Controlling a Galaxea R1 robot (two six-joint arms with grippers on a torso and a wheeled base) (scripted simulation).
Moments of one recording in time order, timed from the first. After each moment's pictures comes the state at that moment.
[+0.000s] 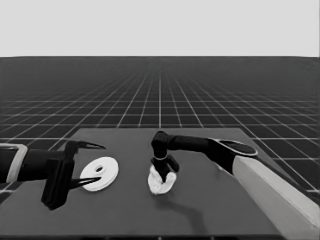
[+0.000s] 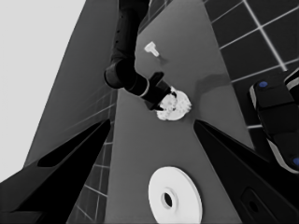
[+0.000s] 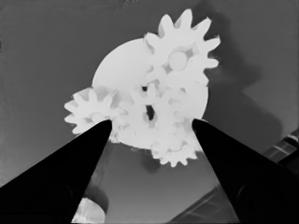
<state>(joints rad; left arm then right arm) -0.34 1.75 -0.42 0.31 0.68 0.35 -0.11 3.09 -1.80 -0.27 -1.50 2.35</state>
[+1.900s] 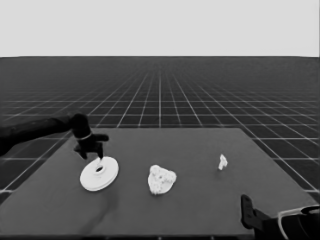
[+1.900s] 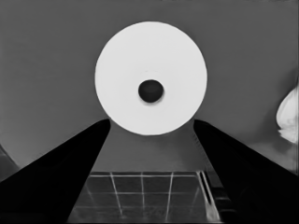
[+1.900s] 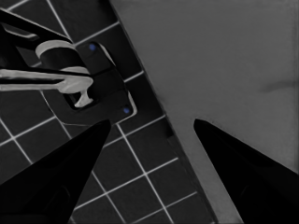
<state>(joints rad) -0.08 2.35 -1.59 0.07 1.49 -0.75 -0.35 1.76 -0.39 -0.70 -1.18 0.32</state>
